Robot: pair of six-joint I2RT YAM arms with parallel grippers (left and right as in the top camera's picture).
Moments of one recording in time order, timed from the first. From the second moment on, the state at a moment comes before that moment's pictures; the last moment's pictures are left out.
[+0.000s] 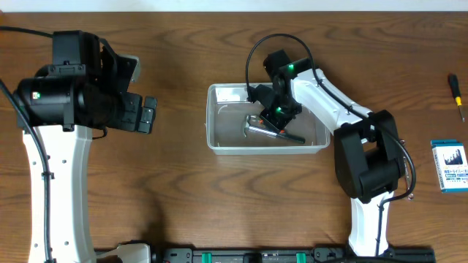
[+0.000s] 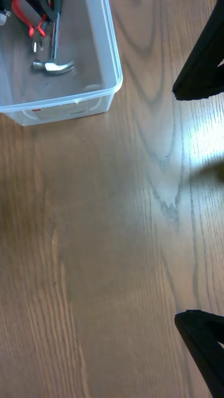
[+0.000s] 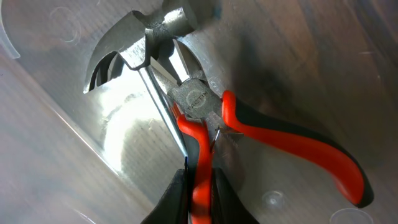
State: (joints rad) left arm 0.04 1.44 1.71 -1.47 0.09 0.24; right arm 0.42 2.15 1.63 -1.06 -0.23 -0.41
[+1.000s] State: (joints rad) left arm 0.04 1.44 1.71 -1.48 0.09 0.24; right arm 0.42 2.15 2.17 -1.45 -0.23 -0.39
